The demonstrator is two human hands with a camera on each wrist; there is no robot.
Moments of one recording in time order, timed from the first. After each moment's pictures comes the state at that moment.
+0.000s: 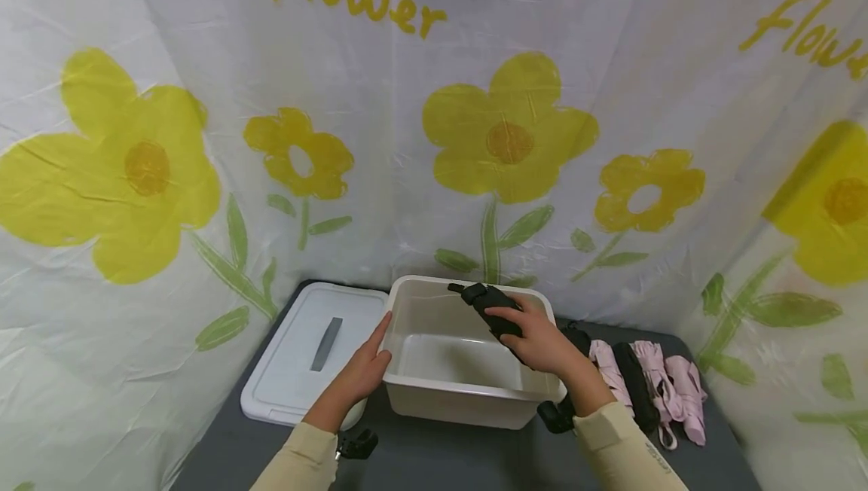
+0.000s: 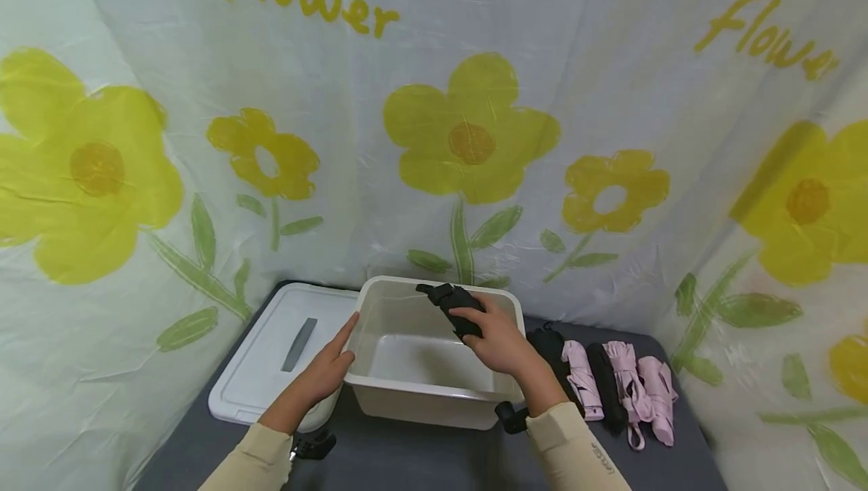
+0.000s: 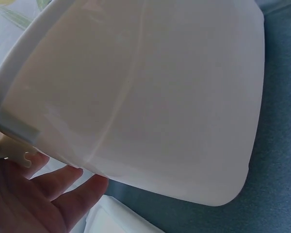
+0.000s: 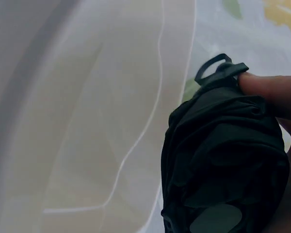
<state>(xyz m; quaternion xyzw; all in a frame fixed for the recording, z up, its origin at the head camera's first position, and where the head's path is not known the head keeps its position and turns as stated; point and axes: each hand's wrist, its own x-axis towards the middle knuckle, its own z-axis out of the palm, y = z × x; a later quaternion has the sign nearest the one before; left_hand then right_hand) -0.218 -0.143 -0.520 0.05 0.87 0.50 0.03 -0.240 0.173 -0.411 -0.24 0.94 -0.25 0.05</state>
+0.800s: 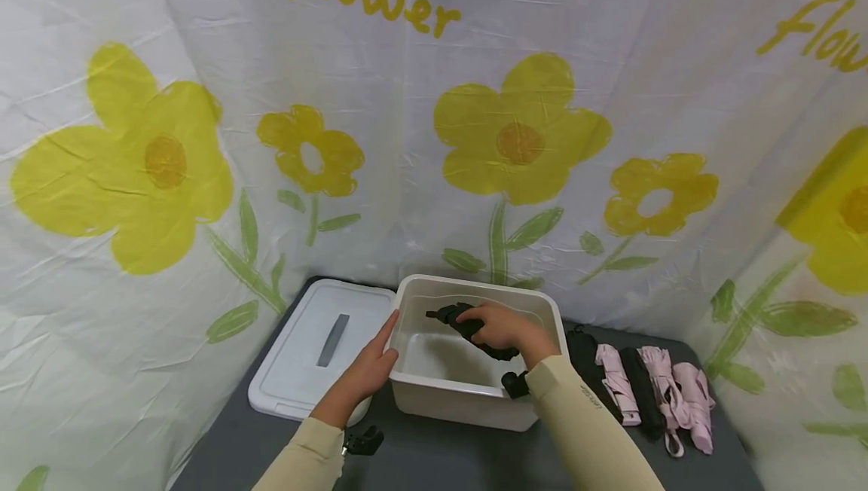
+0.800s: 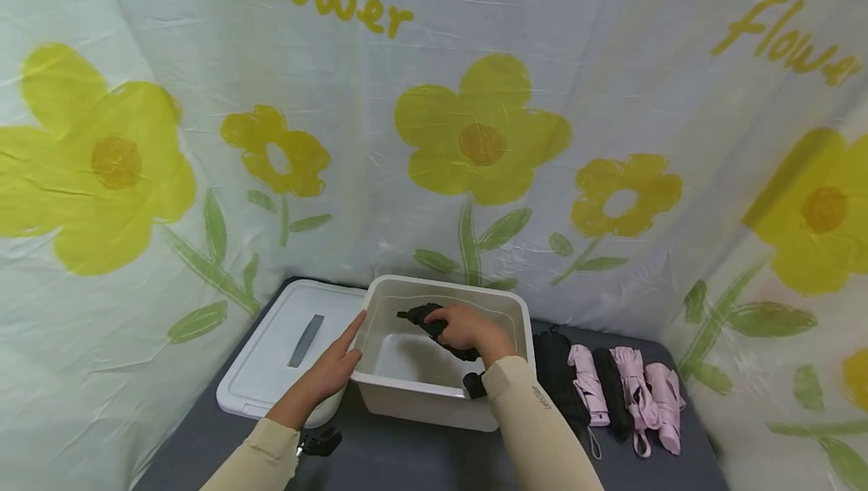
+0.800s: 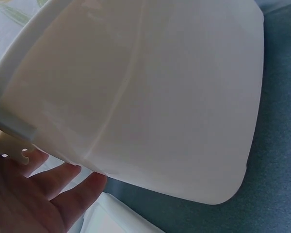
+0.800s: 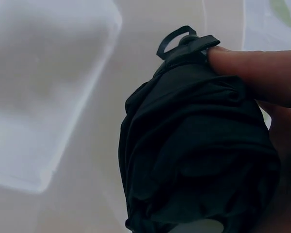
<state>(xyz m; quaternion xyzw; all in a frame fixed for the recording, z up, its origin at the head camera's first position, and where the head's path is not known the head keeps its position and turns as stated) -0.217 -0.140 -0.519 0.03 0.85 0.53 0.04 -0.292 0.113 -0.433 -0.26 0.93 -0.16 0.19</state>
